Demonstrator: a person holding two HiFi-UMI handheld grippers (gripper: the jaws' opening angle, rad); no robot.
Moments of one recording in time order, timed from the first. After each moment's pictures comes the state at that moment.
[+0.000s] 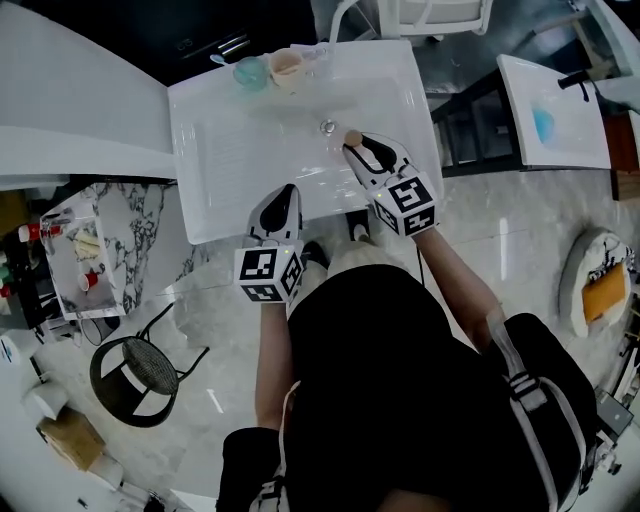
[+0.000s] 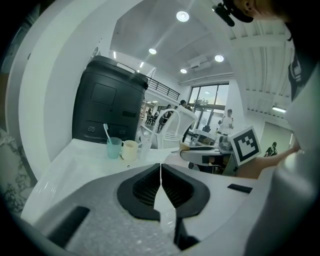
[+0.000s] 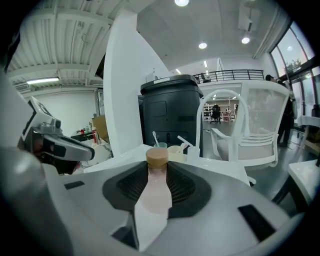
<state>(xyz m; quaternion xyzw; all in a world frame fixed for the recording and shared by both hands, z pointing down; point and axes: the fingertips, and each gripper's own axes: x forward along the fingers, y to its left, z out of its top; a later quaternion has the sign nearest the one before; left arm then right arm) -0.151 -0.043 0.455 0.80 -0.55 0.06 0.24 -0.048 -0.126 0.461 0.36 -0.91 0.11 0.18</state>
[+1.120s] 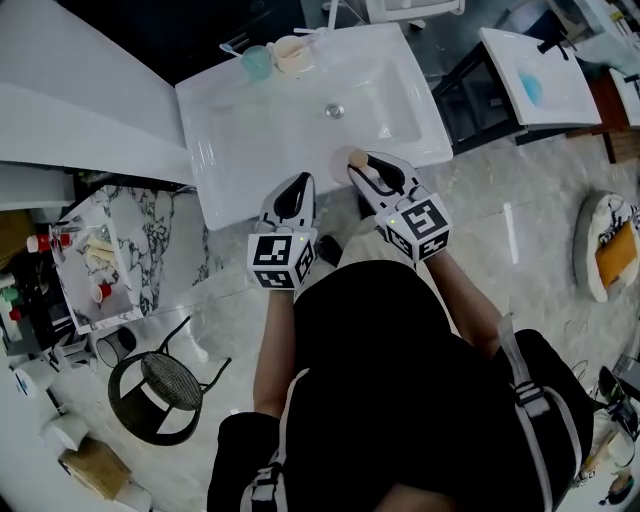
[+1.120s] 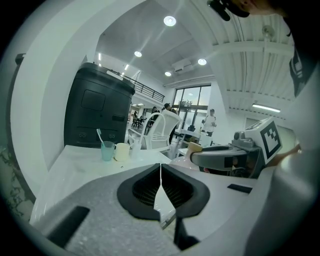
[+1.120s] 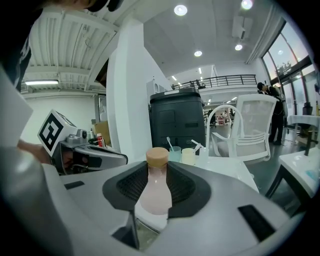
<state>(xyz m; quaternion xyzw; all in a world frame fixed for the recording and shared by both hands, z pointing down) -0.167 0.015 0.443 0.85 -0.49 0.06 0.19 -0.084 0.003 0.424 0.39 -0.91 0.10 0.14</state>
